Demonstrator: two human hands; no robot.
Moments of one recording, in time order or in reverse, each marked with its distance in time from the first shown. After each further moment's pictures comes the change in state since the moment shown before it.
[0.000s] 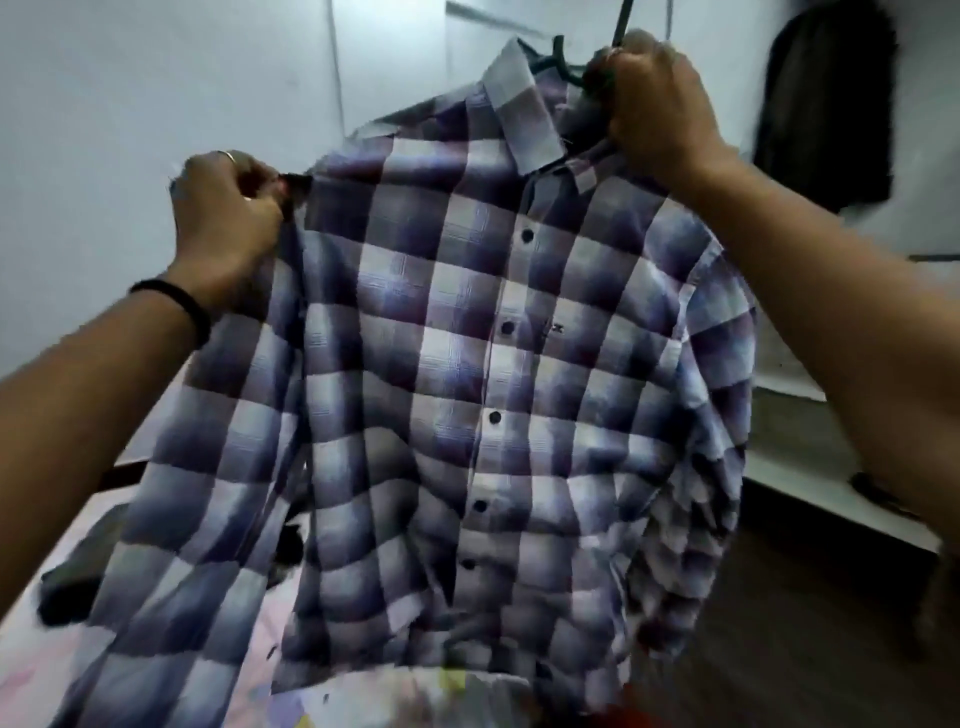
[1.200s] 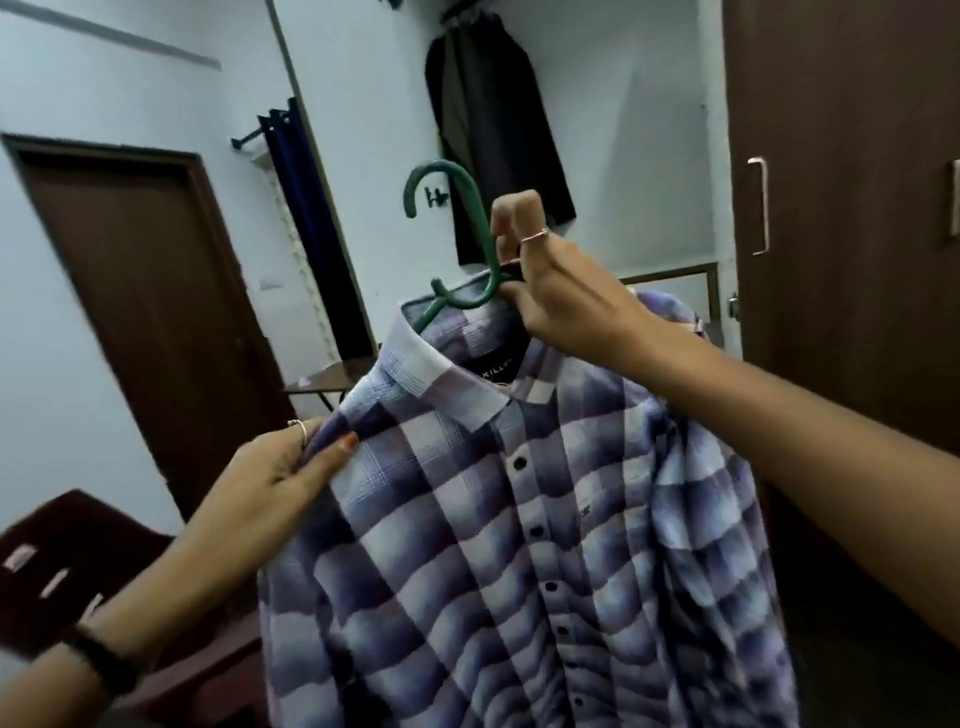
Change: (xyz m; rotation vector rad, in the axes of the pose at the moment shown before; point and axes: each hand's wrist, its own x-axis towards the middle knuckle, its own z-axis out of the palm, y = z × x) left_hand 0.050 0.205 0.603 -0.615 -0.945 0.287; right_hand -0.057 0.457 0.208 0.130 -0.244 0.312
